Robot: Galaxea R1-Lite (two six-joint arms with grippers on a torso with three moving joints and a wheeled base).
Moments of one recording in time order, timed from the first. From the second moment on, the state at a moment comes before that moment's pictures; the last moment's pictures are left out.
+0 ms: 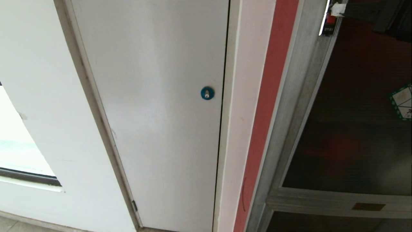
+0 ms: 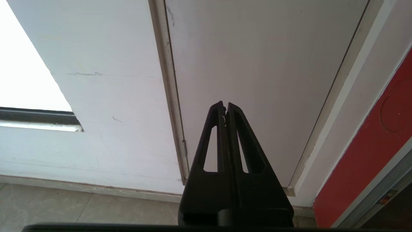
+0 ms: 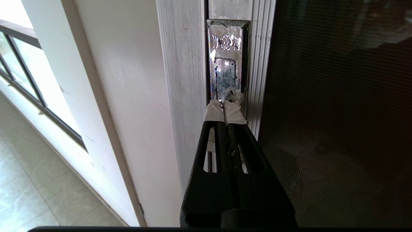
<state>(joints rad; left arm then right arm) -0.01 0.00 0.00 0.01 -0.01 0.01 0.10 1.47 -1.49 -0.05 0.33 0.10</state>
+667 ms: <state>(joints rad) -0.01 0.00 0.00 0.01 -0.01 0.01 0.10 1.43 -1.48 0.01 0.32 0.10</state>
